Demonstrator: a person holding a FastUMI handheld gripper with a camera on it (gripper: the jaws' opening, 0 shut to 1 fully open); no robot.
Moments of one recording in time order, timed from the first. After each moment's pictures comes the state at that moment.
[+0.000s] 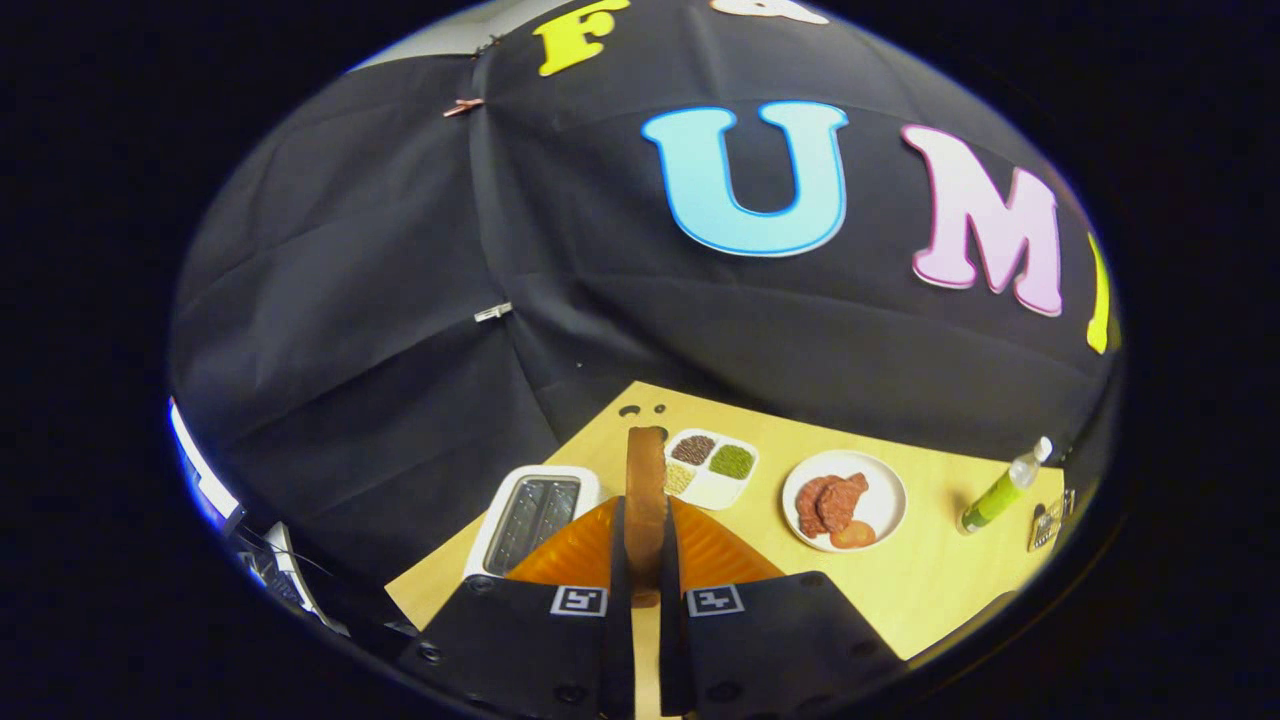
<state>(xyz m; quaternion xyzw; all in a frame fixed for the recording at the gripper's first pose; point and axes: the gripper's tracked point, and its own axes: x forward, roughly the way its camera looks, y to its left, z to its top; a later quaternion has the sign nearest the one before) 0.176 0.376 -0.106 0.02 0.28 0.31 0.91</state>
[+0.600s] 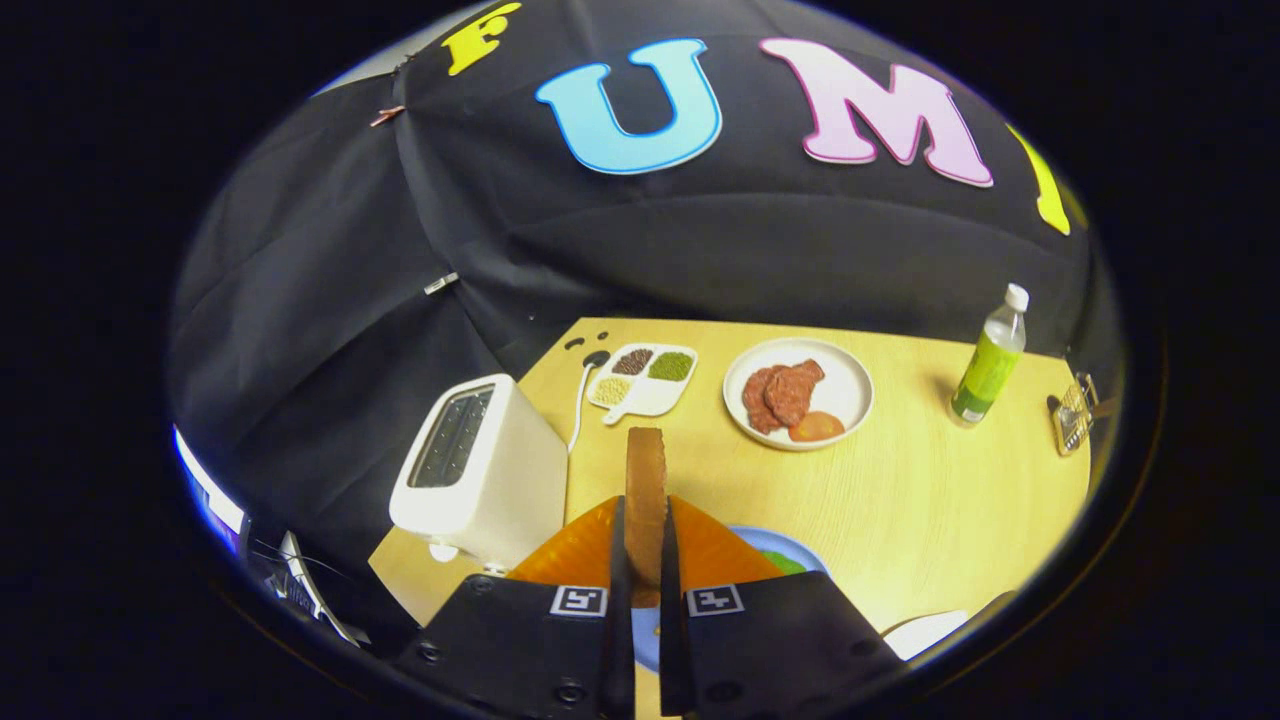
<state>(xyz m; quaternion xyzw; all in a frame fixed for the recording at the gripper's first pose) 0.147 0.287 -0.223 0.06 0.36 0.27 0.89</state>
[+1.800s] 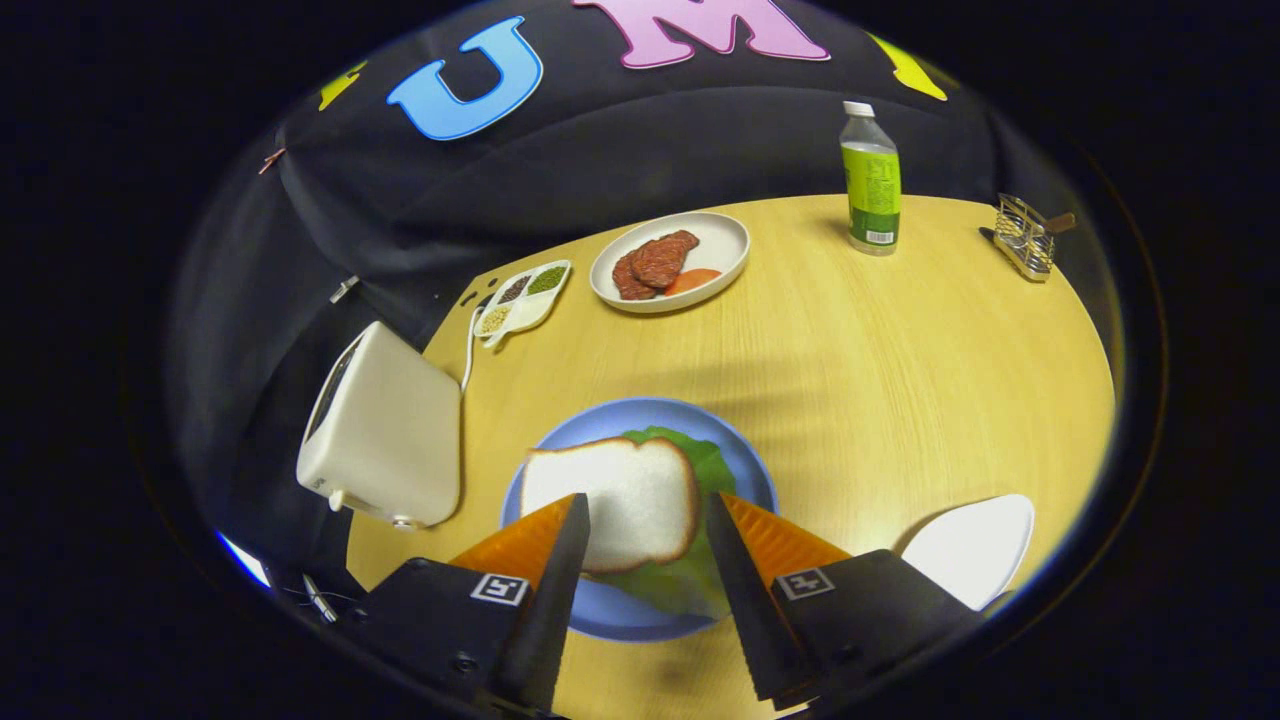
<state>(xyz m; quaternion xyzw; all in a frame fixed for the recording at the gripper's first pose) 0.105 0.194 -0.343 0.13 0.43 0.15 0.88</state>
